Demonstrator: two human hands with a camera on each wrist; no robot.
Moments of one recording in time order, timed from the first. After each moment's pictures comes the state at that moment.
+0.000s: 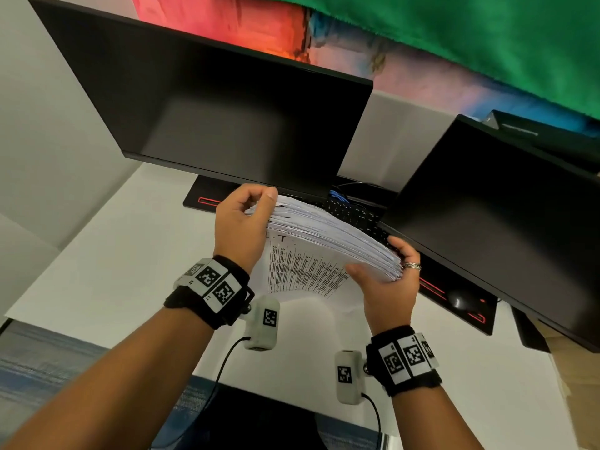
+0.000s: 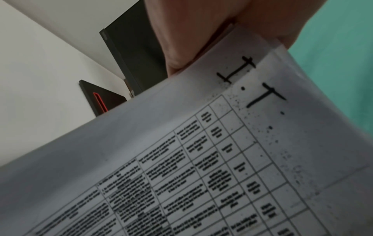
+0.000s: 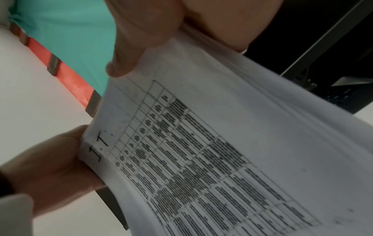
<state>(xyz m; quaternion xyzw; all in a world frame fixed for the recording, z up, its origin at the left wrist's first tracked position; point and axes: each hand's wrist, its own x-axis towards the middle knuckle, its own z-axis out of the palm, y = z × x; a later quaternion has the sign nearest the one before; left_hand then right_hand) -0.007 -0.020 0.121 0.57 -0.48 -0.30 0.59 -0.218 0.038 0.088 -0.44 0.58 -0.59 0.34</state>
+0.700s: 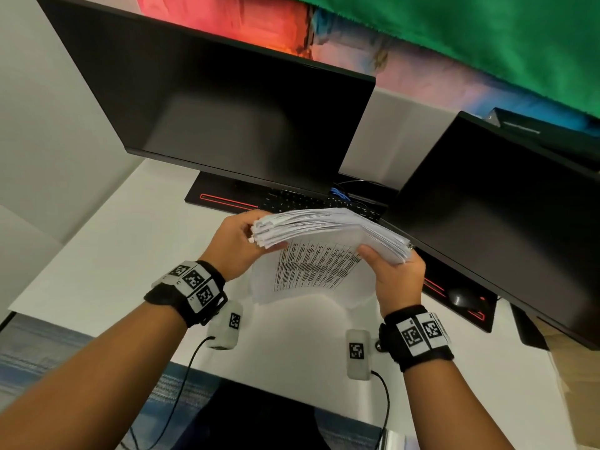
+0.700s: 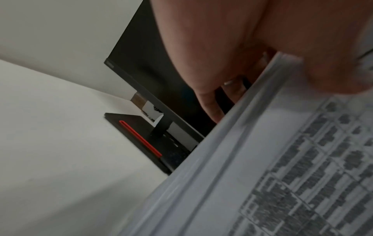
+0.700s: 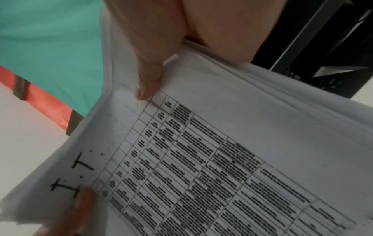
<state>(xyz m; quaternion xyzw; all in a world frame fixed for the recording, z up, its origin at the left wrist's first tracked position) 0.028 -0.009 0.088 0.51 -0.63 -0.39 0.43 -0.236 0.019 0.089 -0.43 0.57 -0.55 0.43</state>
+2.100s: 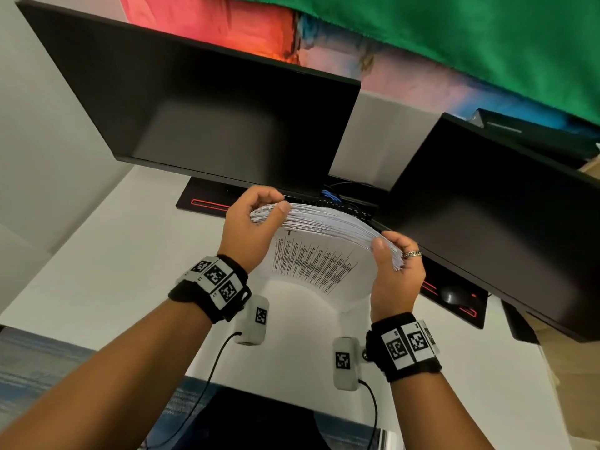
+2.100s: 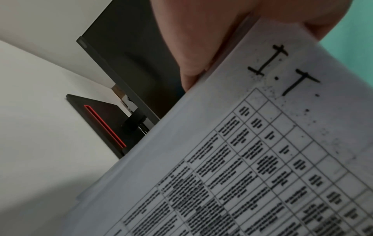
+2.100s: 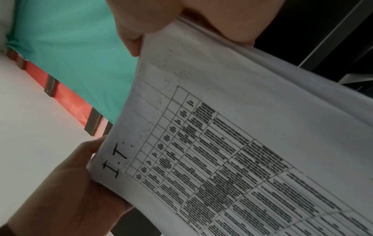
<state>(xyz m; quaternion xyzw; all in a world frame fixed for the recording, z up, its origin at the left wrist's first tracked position) -0.011 -0.023 0.107 0.51 -0.57 -0.32 0.55 -0.224 0.028 0.097 -0.36 0.57 -0.64 0.36</state>
